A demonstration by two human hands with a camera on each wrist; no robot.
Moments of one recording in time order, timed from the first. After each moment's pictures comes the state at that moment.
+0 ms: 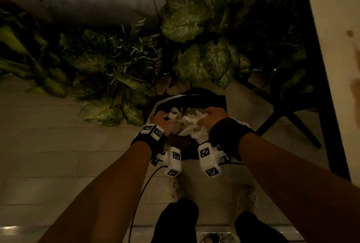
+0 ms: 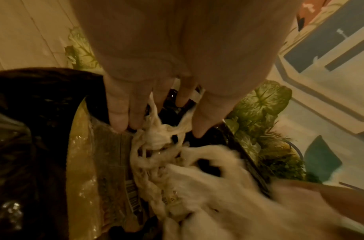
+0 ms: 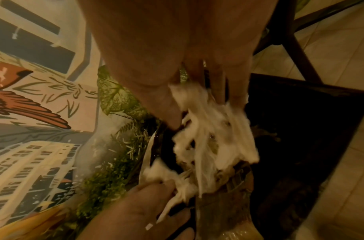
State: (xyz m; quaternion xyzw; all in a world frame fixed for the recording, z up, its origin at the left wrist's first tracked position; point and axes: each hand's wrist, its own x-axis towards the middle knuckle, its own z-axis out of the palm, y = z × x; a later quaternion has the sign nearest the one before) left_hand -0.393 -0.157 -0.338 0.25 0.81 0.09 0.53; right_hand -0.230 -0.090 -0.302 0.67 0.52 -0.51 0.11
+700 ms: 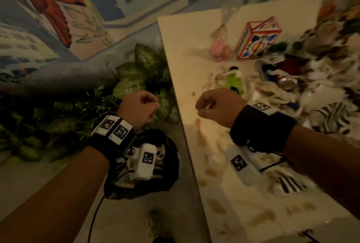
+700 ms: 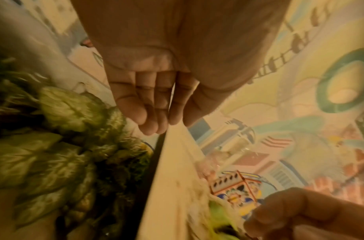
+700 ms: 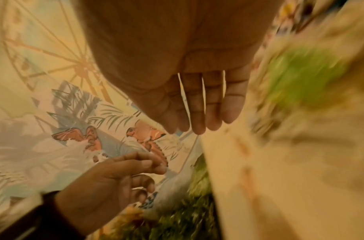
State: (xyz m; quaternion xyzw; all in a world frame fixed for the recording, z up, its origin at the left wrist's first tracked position) left_hand -0.237 -0.048 -0.042 0.48 0.72 0.30 0.40; right_hand -0.009 -0.021 0.003 0.53 0.77 -0.35 -0.06
